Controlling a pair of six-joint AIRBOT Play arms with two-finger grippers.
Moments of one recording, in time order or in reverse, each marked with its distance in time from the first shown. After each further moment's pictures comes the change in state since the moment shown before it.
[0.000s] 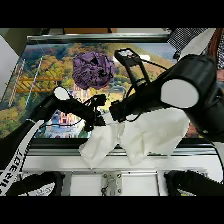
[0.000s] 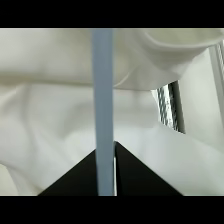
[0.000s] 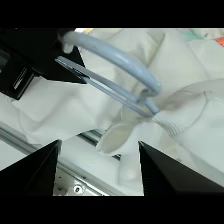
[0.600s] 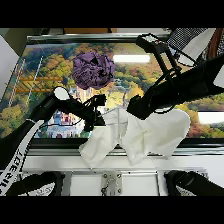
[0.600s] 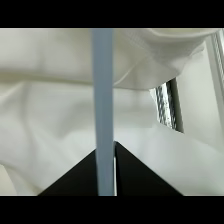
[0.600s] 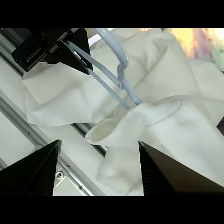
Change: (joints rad) left arm 0.000 0.000 0.000 0.001 -0.005 0.001; right arm -0.218 0.089 0.000 0.220 0.040 -0.357
